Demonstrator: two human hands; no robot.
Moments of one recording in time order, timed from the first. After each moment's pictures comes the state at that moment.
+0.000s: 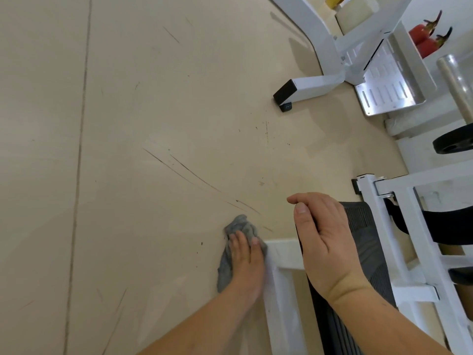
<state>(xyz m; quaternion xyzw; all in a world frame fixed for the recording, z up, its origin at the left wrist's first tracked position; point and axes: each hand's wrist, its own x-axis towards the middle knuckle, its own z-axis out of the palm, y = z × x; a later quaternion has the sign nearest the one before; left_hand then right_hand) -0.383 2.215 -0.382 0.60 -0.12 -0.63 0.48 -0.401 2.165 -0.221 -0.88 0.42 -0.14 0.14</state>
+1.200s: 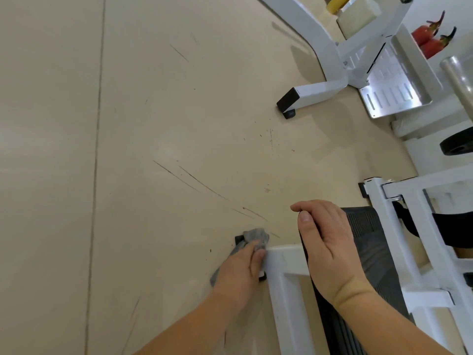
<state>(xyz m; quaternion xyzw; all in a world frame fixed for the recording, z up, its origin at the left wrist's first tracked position) -0.343 2.248 -0.395 0.64 -0.35 -0.49 0.48 -0.402 2.162 -0.221 -0.88 0.43 -0.13 0.15</state>
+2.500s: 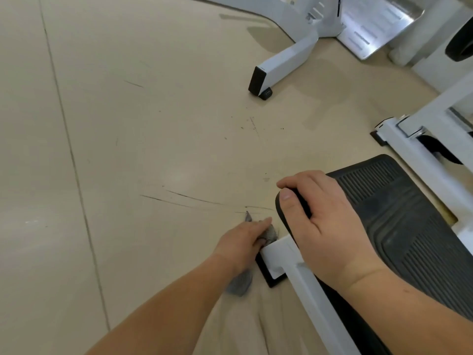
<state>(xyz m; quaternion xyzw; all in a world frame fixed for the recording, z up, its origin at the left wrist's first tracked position) -0.289 2.181 -0.457 0.62 -0.67 -0.34 0.22 -0.405 2.167 -0.226 -0.84 0.47 -0.21 0.19</state>
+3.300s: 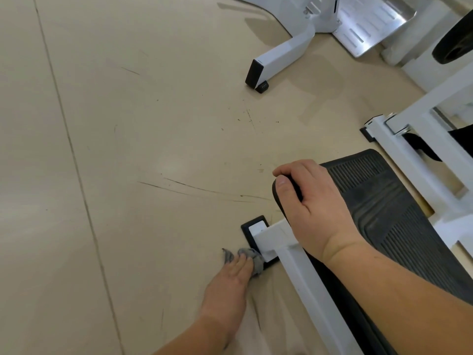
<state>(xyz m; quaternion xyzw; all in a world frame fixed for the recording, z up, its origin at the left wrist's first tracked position) -0.326 2.306 -0.435 0.65 -0.64 -0.35 0.22 -0.400 2.169 -0.220 -0.84 0.48 -0.18 0.18</state>
